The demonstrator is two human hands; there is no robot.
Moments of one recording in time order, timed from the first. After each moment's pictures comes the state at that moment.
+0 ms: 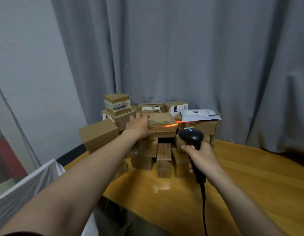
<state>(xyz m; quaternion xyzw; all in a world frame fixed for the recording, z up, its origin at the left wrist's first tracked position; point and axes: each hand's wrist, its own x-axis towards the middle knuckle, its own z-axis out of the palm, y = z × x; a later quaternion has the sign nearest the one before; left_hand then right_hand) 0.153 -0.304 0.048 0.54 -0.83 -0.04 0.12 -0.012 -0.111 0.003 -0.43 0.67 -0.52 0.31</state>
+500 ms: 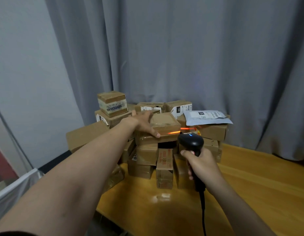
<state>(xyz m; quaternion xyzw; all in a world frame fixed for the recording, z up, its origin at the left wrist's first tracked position) 0.129 -0.382 0.062 0.52 -0.85 -0.10 -0.01 -0.025 -0.167 -0.020 -0.40 0.68 -0.51 0.34</state>
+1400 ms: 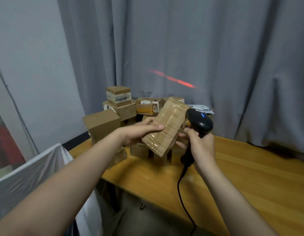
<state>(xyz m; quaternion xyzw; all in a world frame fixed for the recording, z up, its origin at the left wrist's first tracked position) 0.201 -0.211 0.050 0.35 -0.72 -0.58 0.15 0.032 -0.068 0.022 -0.30 0.51 -0.74 0.32</state>
